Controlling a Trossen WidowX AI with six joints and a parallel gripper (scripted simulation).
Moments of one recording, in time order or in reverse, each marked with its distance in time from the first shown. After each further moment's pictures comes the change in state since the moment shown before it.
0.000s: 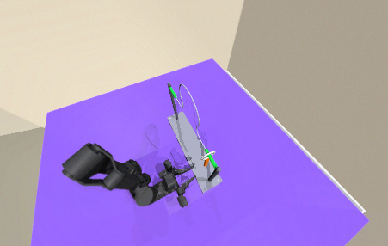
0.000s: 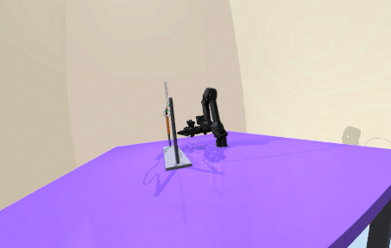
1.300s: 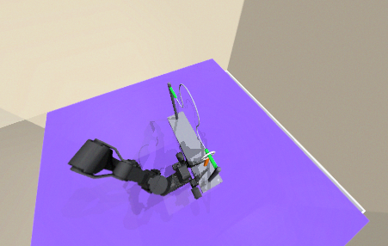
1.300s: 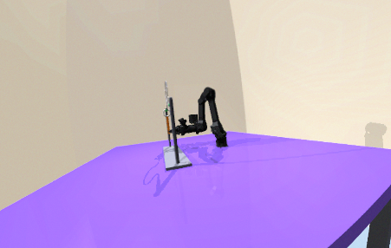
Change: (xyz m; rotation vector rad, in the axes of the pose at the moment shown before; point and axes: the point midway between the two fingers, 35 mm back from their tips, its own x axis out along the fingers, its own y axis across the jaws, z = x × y) arm 0.059 -0.002 0.023 0.024 -0.039 -0.011
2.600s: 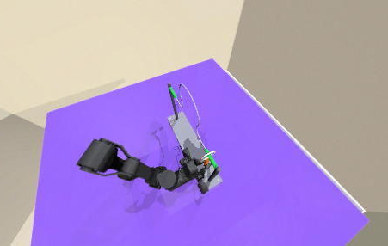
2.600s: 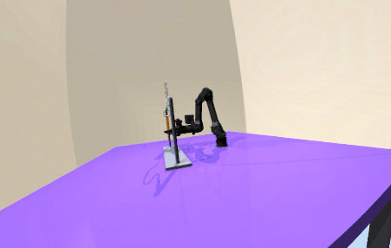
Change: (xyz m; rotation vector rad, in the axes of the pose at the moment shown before) arm 0.031 0.004 0.001 -0.001 -0.004 0.002
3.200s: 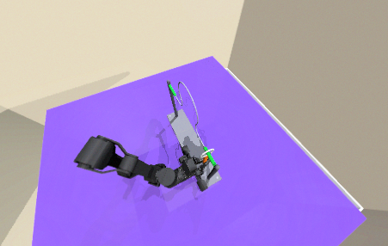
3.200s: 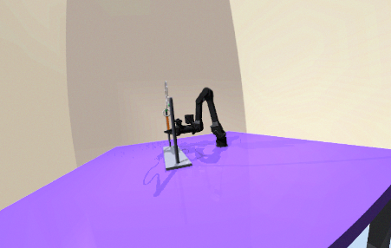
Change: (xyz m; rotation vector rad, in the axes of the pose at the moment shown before) arm 0.000 0.000 0.001 0.005 0.004 0.000
